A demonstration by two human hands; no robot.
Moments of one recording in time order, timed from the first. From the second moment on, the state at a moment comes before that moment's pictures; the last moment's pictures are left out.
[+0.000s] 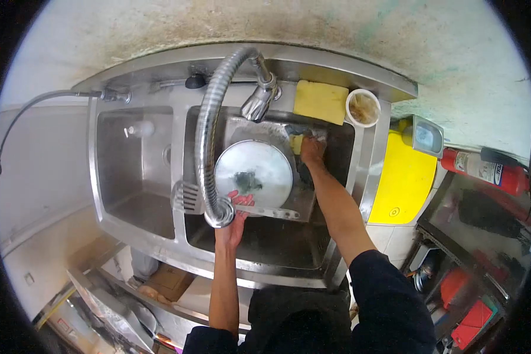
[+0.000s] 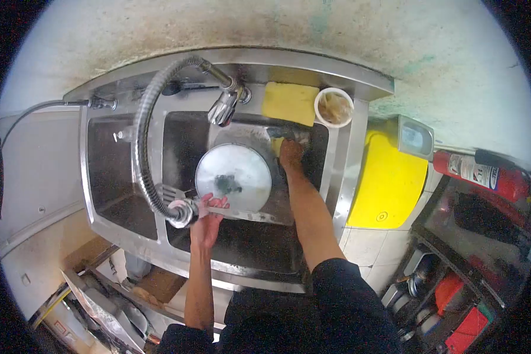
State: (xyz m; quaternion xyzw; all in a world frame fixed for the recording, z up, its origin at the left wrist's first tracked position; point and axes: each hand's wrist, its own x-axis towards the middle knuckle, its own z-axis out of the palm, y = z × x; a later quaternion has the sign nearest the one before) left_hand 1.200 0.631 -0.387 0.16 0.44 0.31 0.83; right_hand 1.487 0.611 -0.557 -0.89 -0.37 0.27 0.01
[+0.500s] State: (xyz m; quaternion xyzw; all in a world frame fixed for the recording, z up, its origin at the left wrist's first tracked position) left_hand 1.175 0.651 -0.373 0.23 0.43 0.38 0.79; right_hand 1.520 0.623 -0.292 -0.86 -0.43 0.06 0.27
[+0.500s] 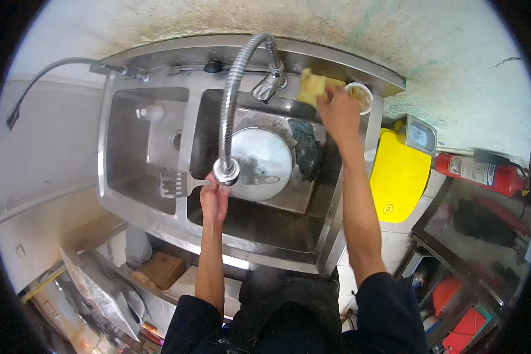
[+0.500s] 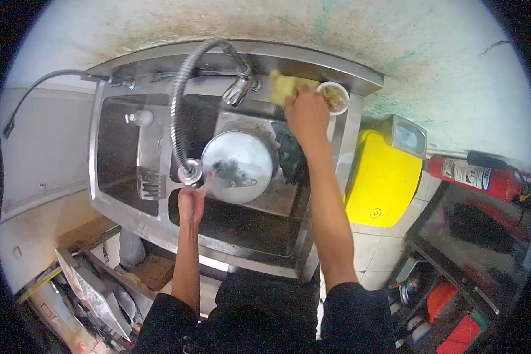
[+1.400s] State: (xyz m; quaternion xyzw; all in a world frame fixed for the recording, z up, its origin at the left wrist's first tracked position) left_hand 1.171 0.646 -0.296 0.29 0.46 0.48 0.69; right_hand 1.294 0.615 -0.397 -0.74 -0.54 0.26 0.29
